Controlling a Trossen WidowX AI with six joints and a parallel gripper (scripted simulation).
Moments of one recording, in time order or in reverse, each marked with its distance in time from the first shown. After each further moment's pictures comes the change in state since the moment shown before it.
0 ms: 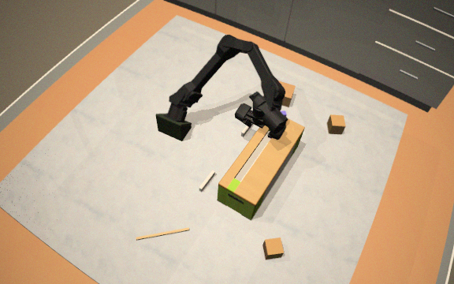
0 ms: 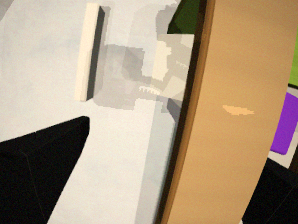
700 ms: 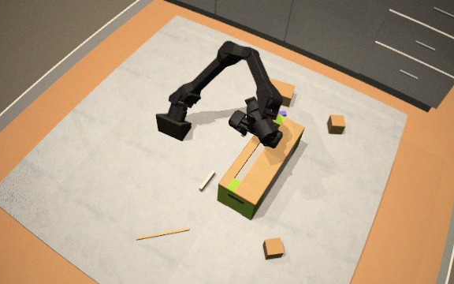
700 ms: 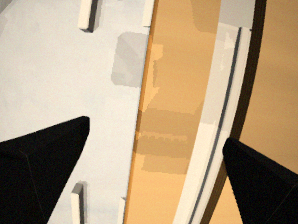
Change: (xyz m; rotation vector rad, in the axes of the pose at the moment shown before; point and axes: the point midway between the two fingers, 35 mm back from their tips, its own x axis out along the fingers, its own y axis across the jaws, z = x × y) arm -0.051 -0.014 -0.062 0.010 0.029 -0.030
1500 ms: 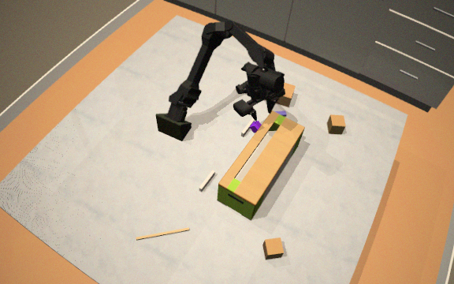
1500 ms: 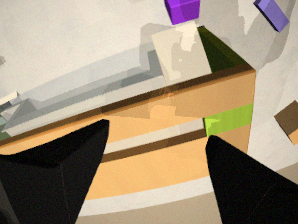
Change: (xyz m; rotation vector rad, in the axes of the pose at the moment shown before) arm -0.031 0.026 0.088 -1.113 0.312 -0.141
